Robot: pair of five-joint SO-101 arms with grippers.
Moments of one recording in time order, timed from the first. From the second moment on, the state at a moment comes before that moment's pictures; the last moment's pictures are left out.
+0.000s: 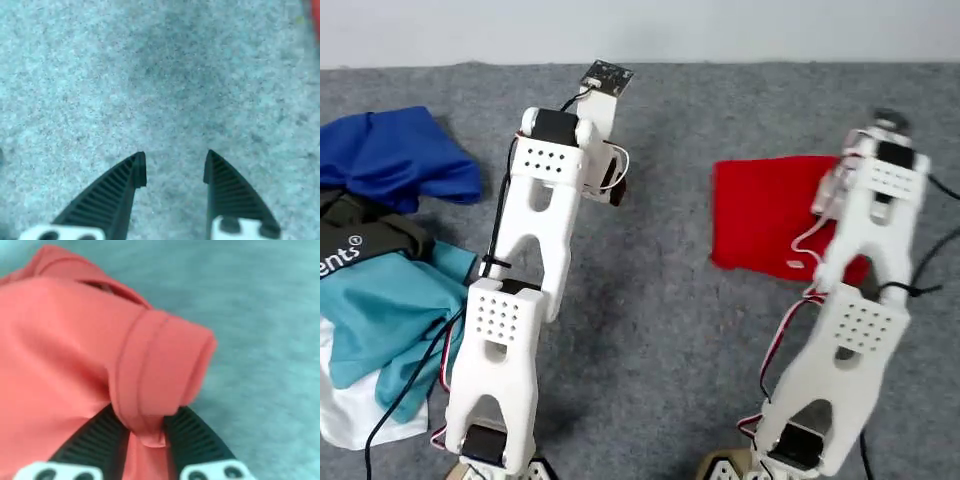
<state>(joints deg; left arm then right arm) 10.0 52.0 -62.5 99.6 -0.2 21.2 47.6 -42.7 81.1 -6.8</state>
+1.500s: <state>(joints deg) 10.0 52.0 -62.5 99.6 -0.2 39.4 46.3 -61.4 100.7 1.6</state>
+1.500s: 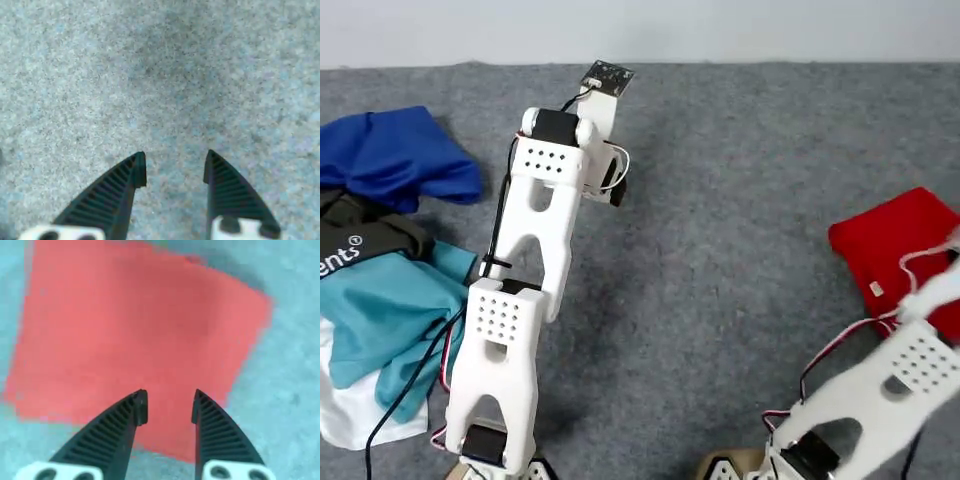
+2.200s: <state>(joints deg) -27.7 3.5 -16.5 99.6 -0.2 6.8 9.1 -23.1 100.7 21.7</state>
